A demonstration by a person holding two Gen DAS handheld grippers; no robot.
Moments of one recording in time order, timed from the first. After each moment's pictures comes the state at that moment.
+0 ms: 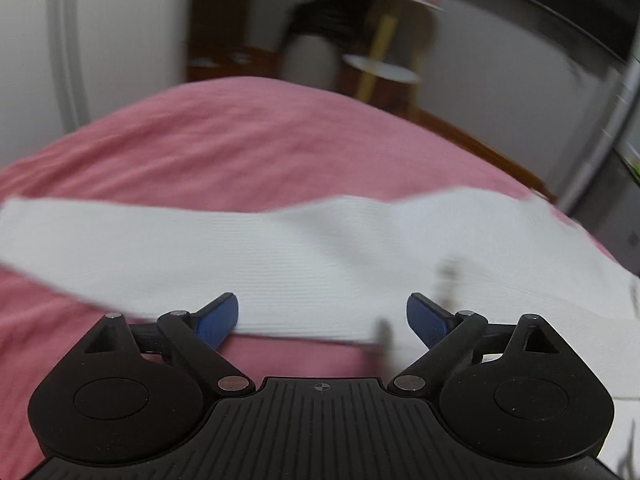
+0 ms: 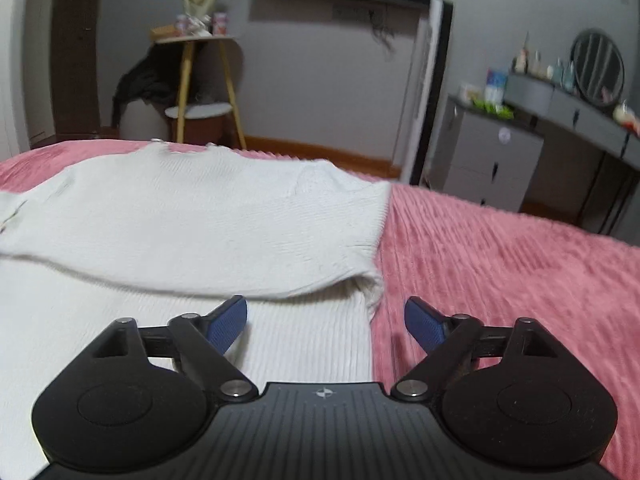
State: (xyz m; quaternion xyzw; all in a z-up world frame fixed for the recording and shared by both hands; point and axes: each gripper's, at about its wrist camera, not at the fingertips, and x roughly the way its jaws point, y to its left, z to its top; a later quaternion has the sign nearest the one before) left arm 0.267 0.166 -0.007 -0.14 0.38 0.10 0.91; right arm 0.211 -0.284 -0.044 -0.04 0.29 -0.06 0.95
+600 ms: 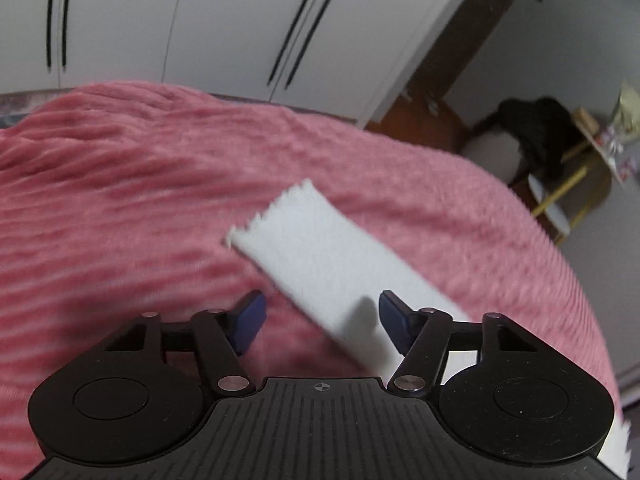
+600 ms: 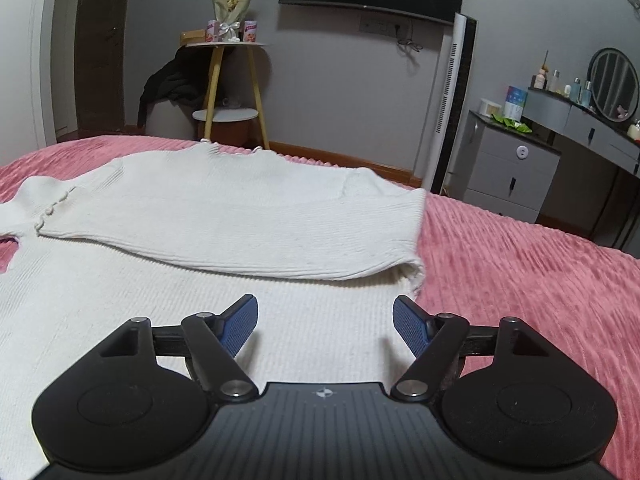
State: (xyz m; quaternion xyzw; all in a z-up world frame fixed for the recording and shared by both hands) left arm 0.204 0.396 -0.028 -0.36 0.30 0.30 0.83; right arm 0.188 -0.254 -0.035 -0.04 0.29 -0.04 0.95
